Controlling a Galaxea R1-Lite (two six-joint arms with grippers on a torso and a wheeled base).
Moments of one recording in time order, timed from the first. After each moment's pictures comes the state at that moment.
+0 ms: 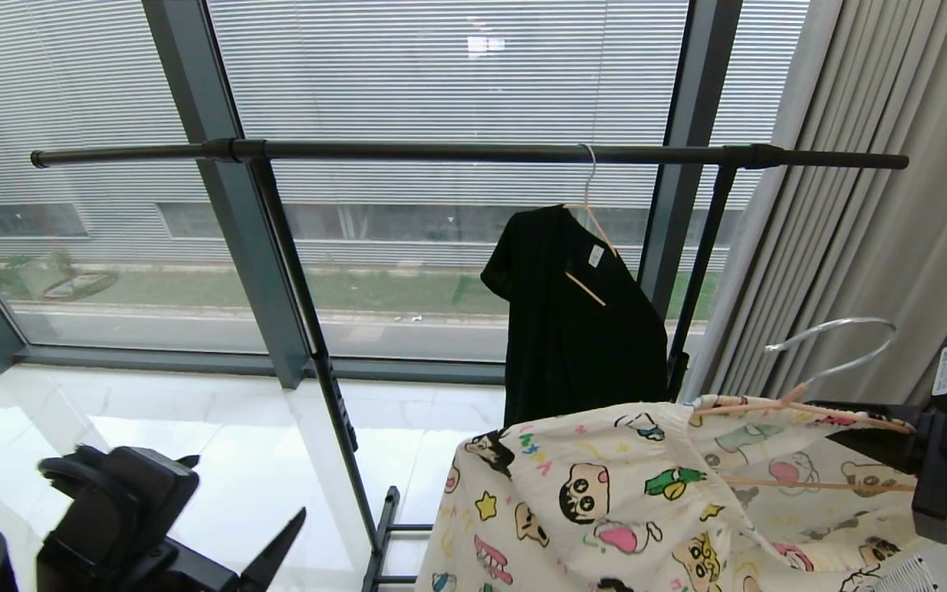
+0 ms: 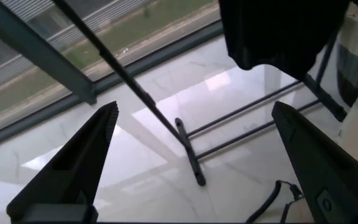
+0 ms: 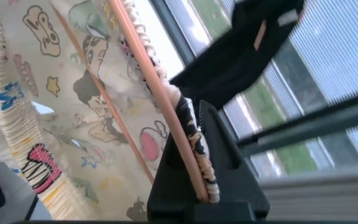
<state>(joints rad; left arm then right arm) -0.59 1.19 -0.07 -0.78 0.40 0.25 0.33 1.13 -0.54 -0.24 0.38 -0.64</state>
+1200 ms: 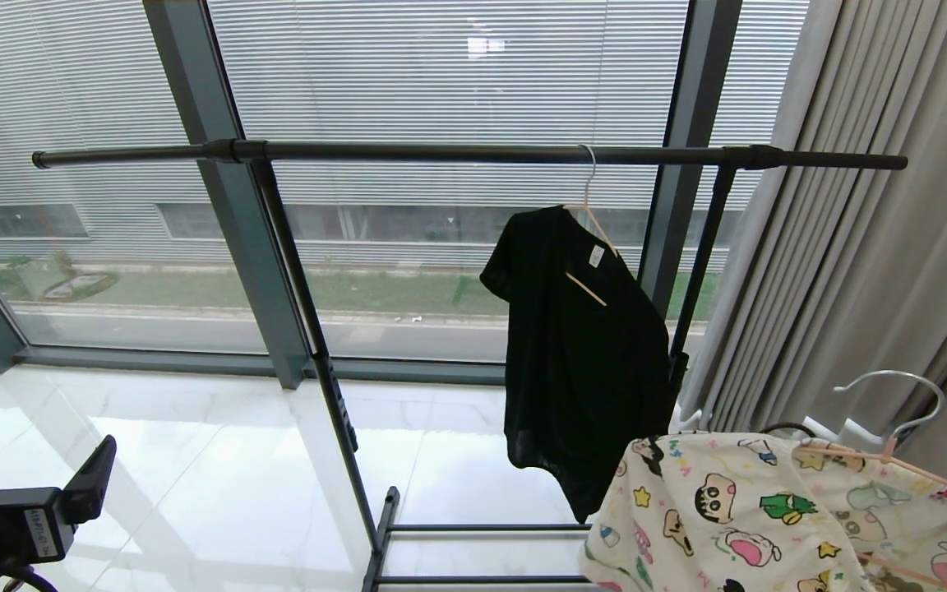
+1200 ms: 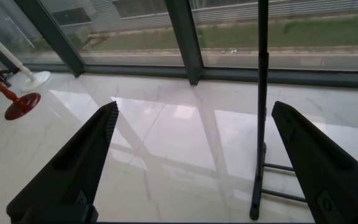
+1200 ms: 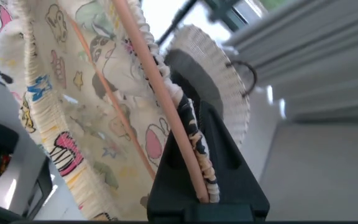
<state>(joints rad) -0.09 1.01 -0.09 -0.78 0.44 0.25 0.02 0.91 -0.46 0.12 0.08 -0.59</state>
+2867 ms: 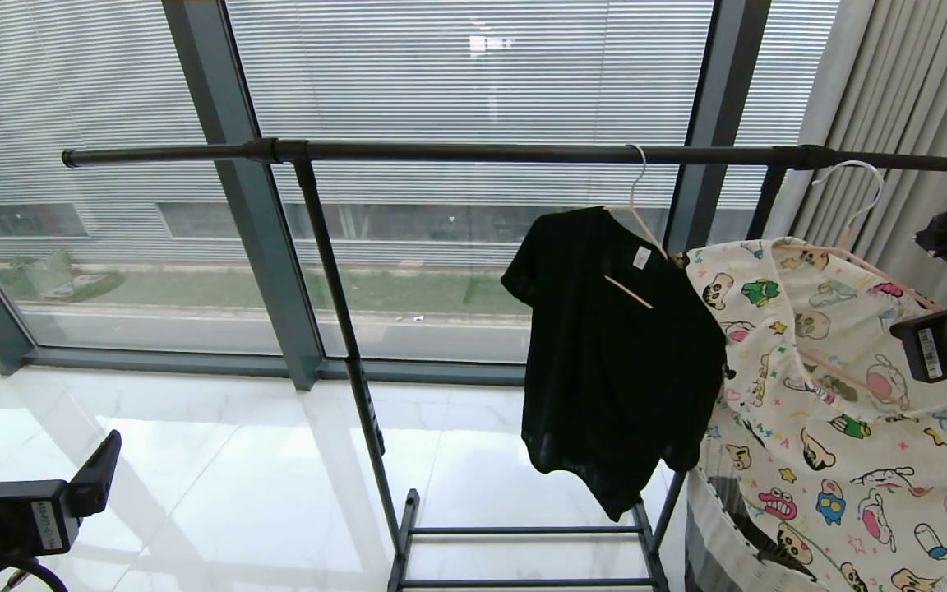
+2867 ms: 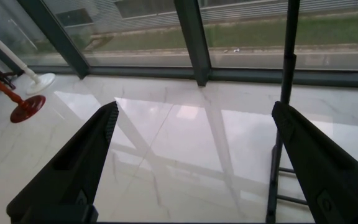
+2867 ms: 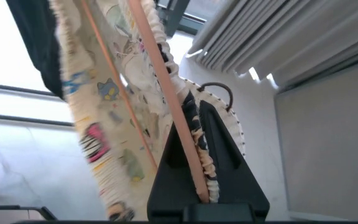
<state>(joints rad) -0.09 1.04 -0.11 -0.78 0.44 0.27 0.09 1.40 -0.94 0.01 -0.12 -0.22</state>
